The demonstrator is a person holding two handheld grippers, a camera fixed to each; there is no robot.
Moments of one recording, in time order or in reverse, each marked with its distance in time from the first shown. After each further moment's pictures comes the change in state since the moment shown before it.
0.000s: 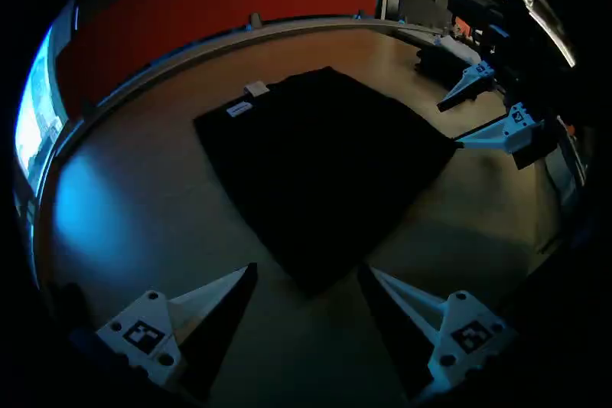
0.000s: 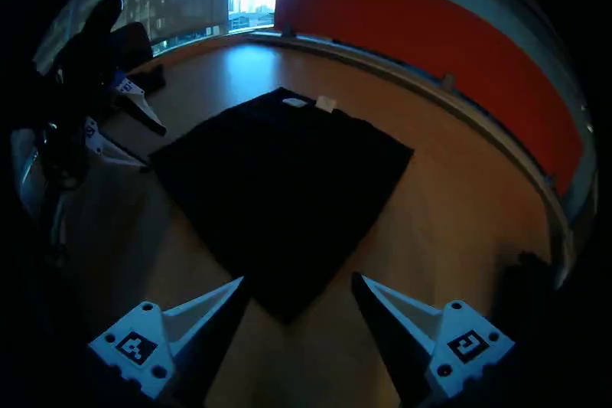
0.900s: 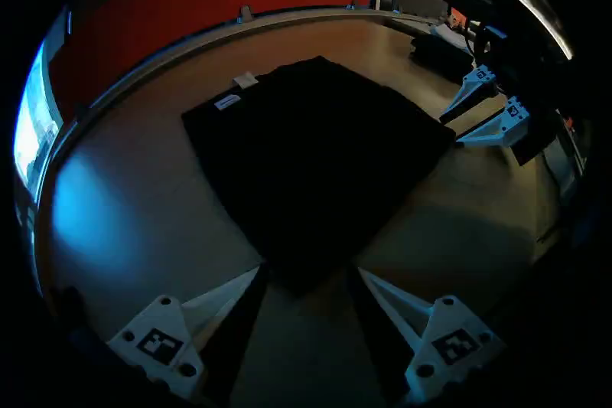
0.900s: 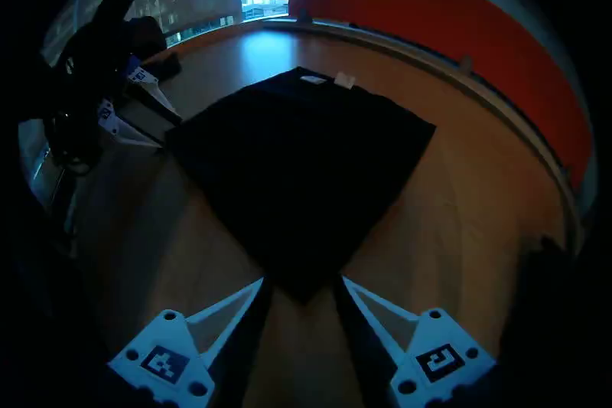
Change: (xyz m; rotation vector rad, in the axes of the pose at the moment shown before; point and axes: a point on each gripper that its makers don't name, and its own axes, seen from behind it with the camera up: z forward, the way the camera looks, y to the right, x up) left arm -0.005 0.010 0.011 -0.011 -0.032 0.026; right arm -0.028 -0.012 -0.001 0.094 -0.052 0.003
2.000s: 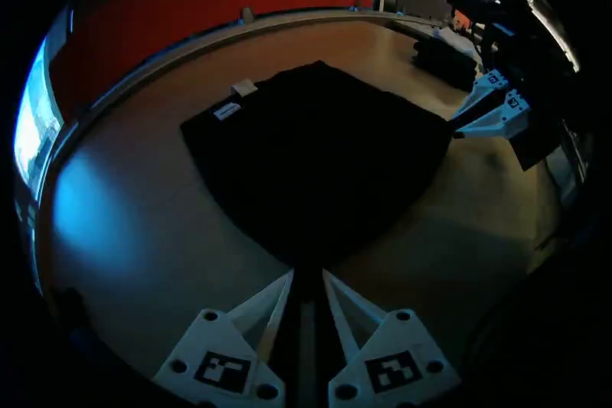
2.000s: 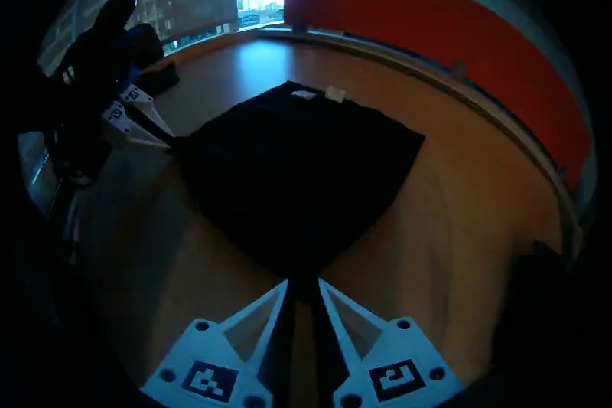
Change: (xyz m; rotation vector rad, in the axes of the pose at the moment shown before) left arm 0.016 0.007 -0.002 0.012 0.001 -0.018; right arm 0.015 0.005 -0.011 -0.015 0.038 0.015
